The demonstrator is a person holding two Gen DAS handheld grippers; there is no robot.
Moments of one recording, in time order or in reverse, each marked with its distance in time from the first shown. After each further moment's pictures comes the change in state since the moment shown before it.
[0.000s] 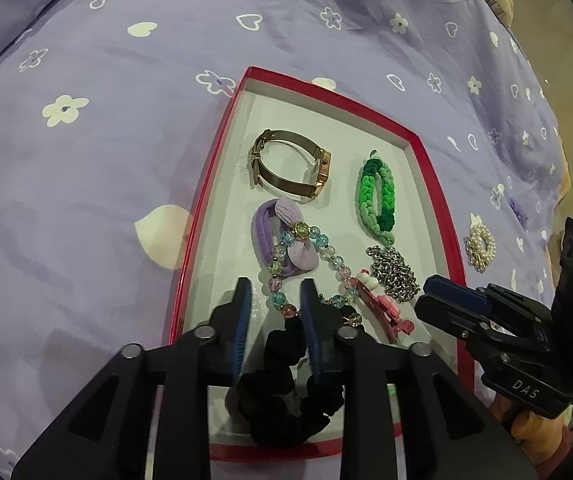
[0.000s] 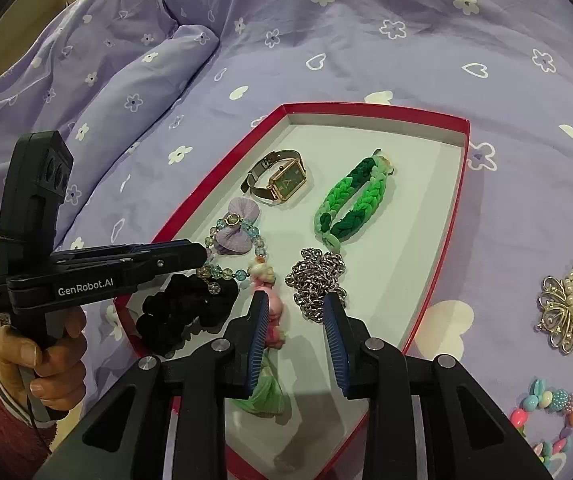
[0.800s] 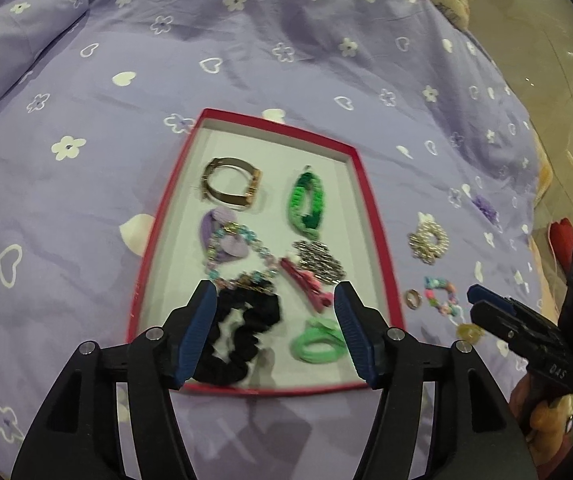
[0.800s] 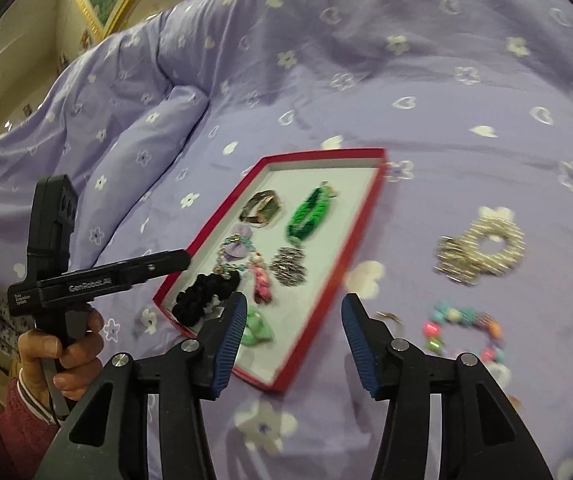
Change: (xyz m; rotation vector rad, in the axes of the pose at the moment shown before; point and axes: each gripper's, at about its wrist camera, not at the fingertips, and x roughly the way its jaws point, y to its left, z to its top) left arm -0.059 -0.048 -0.022 0.068 -0.100 -0.028; right arm -0.113 -0.033 -0.048 0.125 -0.178 -0.016
